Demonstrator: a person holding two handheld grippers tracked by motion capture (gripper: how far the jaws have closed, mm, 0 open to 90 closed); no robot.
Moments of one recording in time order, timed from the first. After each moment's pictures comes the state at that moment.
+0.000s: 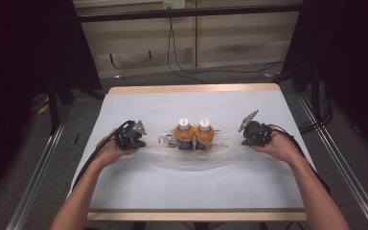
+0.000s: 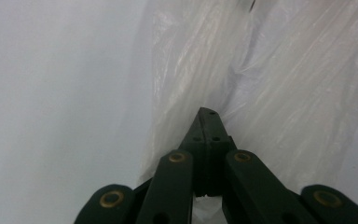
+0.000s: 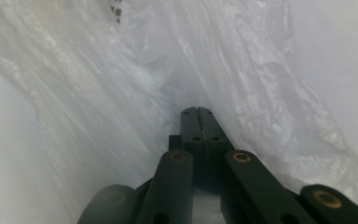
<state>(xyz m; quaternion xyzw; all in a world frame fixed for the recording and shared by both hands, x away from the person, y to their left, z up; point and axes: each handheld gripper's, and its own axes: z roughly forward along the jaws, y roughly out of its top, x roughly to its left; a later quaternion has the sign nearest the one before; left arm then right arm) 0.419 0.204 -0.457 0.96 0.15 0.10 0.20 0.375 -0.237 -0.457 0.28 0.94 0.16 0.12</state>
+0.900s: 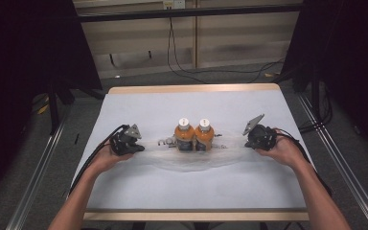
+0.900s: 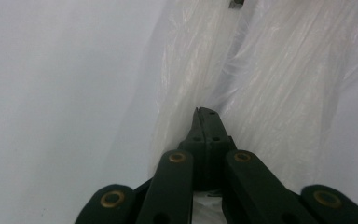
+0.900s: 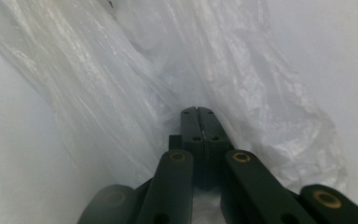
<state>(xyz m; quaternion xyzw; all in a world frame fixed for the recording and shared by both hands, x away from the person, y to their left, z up) 0.401 0.214 -0.460 0.95 0.16 0.08 0.25 0.359 -0.251 -0.459 0.28 0.93 0.17 0.14</state>
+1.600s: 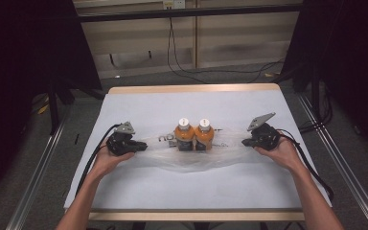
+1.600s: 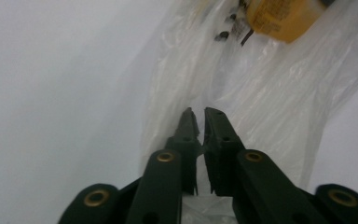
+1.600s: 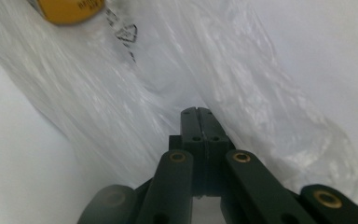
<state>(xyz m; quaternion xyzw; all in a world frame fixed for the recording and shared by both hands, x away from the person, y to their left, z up) 0.394 0.225 -0.455 0.90 0.23 0.07 0.37 0.351 -0.256 -0.453 0.32 0.90 0.28 0.13</state>
